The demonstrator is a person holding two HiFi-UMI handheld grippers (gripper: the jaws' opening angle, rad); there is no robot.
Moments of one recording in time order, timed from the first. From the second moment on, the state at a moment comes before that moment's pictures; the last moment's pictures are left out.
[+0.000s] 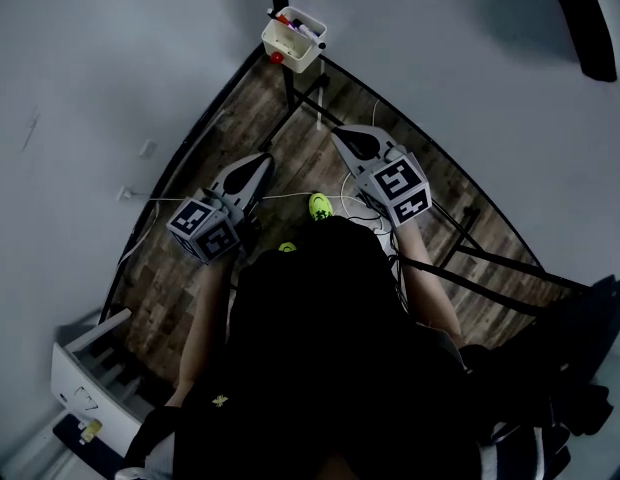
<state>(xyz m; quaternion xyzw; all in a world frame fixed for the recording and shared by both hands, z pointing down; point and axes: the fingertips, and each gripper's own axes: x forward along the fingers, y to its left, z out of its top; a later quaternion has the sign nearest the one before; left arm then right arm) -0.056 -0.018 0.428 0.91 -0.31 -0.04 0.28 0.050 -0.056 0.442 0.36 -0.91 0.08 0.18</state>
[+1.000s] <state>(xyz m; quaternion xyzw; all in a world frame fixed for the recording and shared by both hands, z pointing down) -0.025 -0.089 0.425 0.88 -0.38 -0.05 0.28 0.062 -0.158 0.445 0.32 -0.93 0.07 0.15</state>
